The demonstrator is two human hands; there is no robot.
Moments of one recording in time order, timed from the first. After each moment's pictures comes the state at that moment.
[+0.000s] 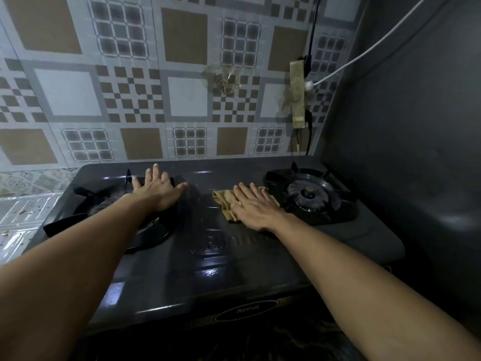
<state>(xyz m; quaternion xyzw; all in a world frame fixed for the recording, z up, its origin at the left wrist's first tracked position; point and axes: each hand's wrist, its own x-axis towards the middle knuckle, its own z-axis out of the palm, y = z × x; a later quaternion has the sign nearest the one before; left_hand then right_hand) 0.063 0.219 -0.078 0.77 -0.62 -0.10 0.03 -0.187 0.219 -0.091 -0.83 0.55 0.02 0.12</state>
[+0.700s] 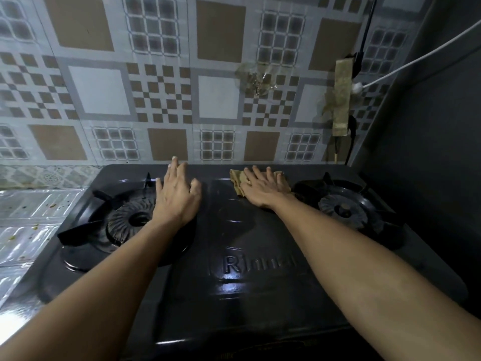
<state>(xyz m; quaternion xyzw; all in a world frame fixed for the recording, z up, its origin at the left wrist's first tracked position) 0.054 0.223 -0.086 0.74 -0.57 -0.08 0.33 -0.128 0.109 -0.092 -0.81 0.58 0.03 0.09</state>
